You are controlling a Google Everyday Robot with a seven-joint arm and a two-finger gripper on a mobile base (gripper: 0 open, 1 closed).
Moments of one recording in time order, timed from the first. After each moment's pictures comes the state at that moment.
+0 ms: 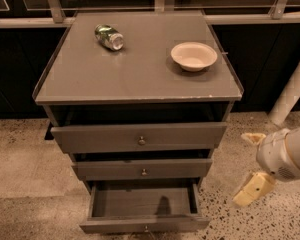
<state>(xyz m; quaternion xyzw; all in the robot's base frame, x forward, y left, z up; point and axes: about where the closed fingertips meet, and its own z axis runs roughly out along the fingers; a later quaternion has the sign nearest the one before) 0.400 -0.225 0.766 -0.51 0.82 0.12 0.24</state>
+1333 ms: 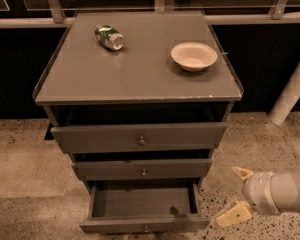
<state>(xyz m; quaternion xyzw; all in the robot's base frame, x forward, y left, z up) 0.390 -0.218 0.645 -0.41 0.84 0.20 0.30</state>
